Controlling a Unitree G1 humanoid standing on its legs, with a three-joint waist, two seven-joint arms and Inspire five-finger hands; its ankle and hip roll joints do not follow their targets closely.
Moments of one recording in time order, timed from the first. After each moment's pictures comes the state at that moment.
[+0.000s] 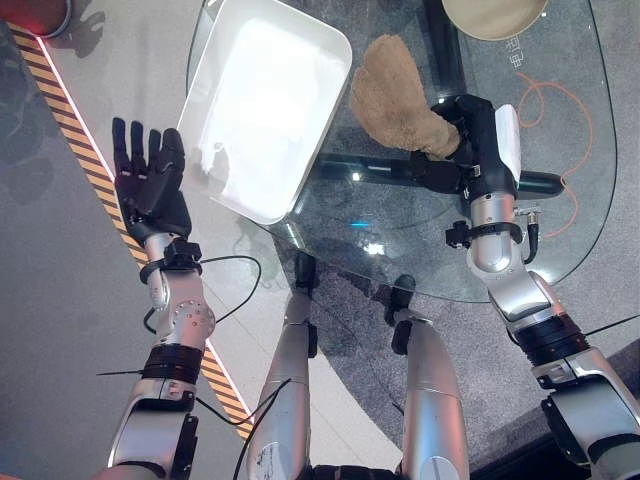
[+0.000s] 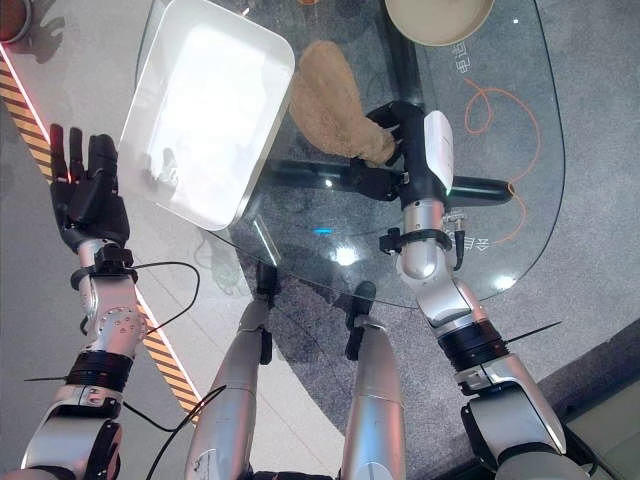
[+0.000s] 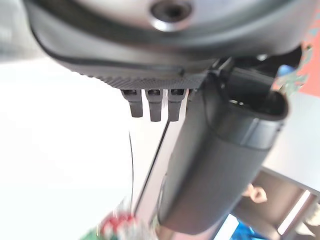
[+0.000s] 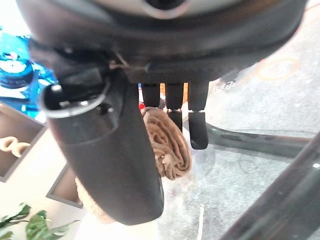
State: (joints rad) left arm -0.53 0.36 0.01 0.40 -1.23 -0.46 -0.09; right arm -0.67 -0.55 0.31 0.22 -0.09 -0.04 -0.47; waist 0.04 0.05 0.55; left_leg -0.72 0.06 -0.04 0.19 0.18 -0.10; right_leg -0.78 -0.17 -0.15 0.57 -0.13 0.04
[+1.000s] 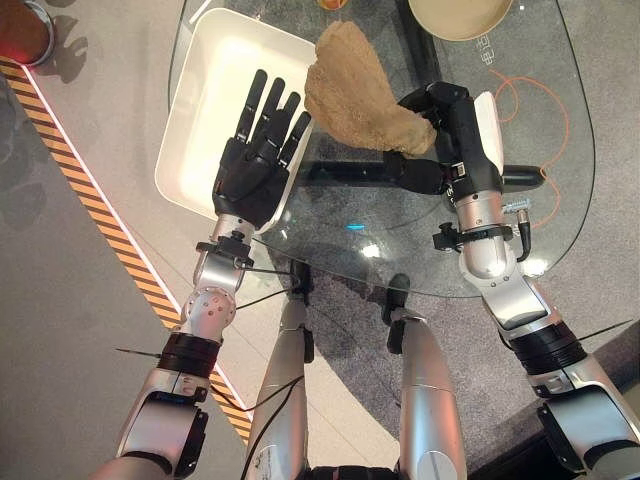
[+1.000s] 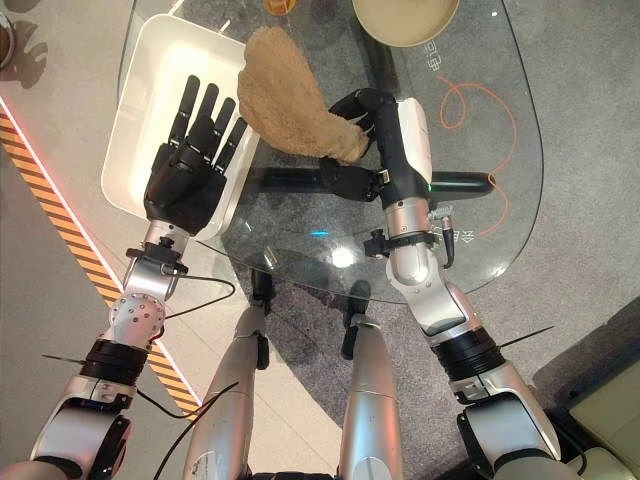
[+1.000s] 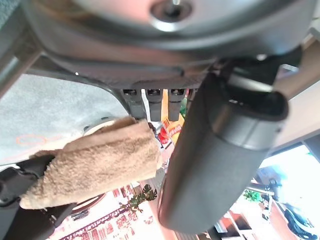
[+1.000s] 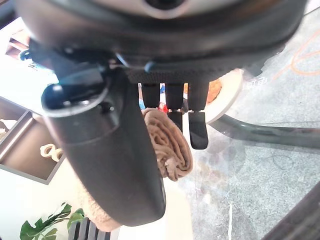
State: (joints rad) left arm -0.60 0.36 -0.12 0.29 -1.38 -0.09 -0.34; right arm -0.65 -0.55 0.33 0.10 -0.11 -0.09 -0.39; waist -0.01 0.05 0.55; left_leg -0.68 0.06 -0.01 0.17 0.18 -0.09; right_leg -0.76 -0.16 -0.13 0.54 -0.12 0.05
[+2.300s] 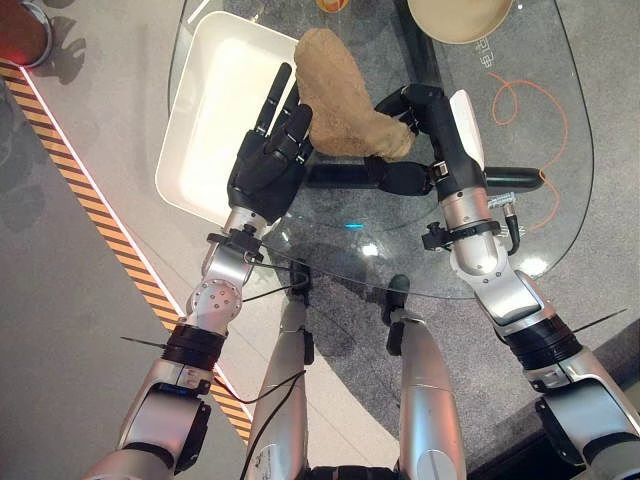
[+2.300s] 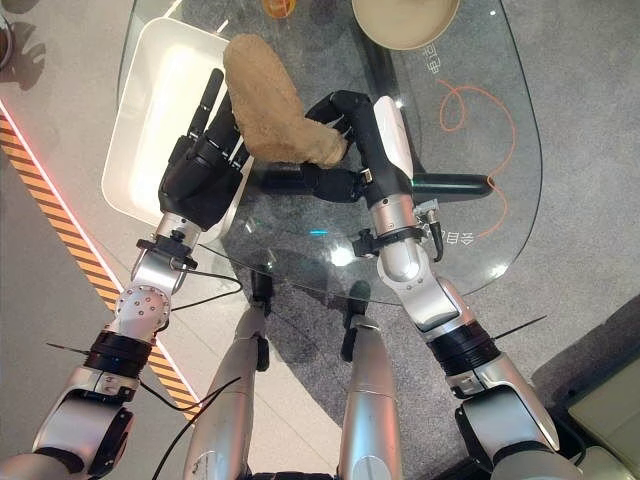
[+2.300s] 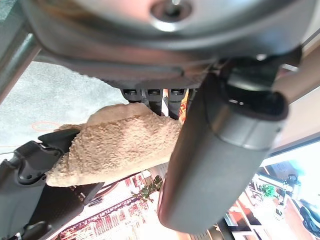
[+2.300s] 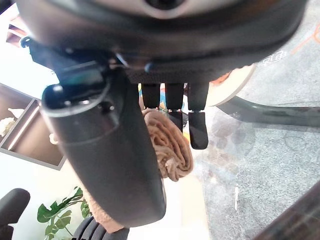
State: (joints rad) left arm -0.63 0.36 -0.16 0.29 -1.38 -0.04 -0.34; right arm -0.69 -0.55 0.38 0.10 -0.08 -0.08 -0.34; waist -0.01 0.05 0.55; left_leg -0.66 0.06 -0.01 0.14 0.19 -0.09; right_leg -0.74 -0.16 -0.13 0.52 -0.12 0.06
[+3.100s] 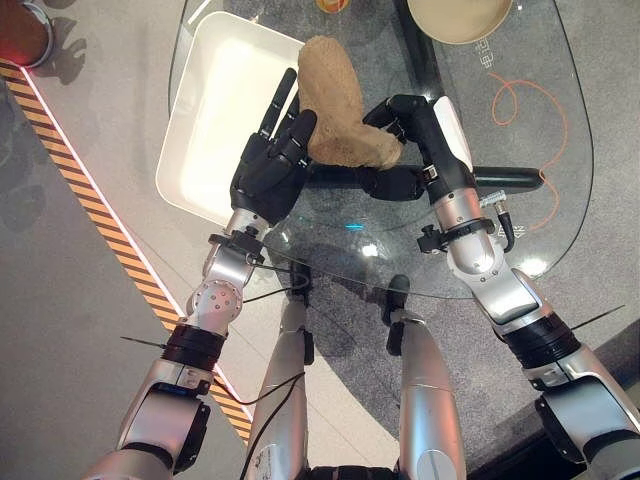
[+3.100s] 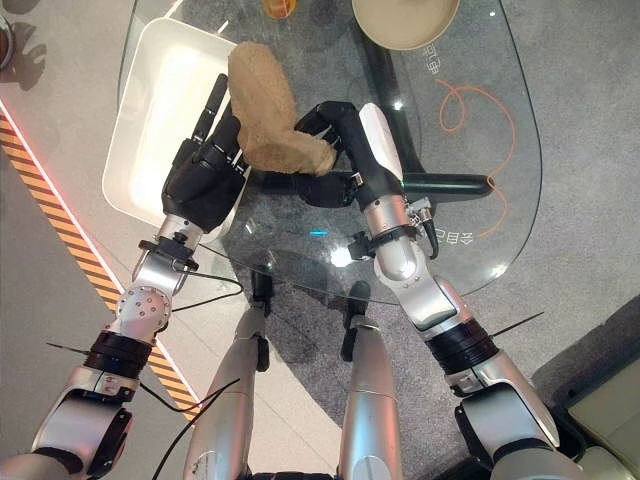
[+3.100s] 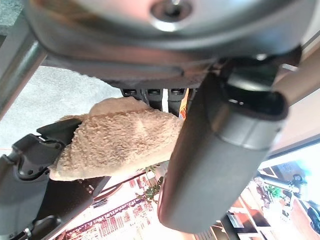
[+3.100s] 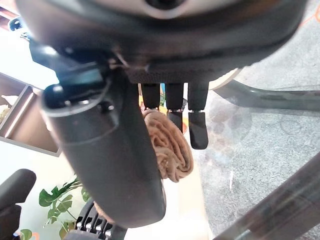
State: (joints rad) left arm -0.63 0.36 -0.18 0.30 -1.36 -0.04 -0.34; right arm -0.70 -0.55 0.40 0.10 -0.06 -0.05 -0.26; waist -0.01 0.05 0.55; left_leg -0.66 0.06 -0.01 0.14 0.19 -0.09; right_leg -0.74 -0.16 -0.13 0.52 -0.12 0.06
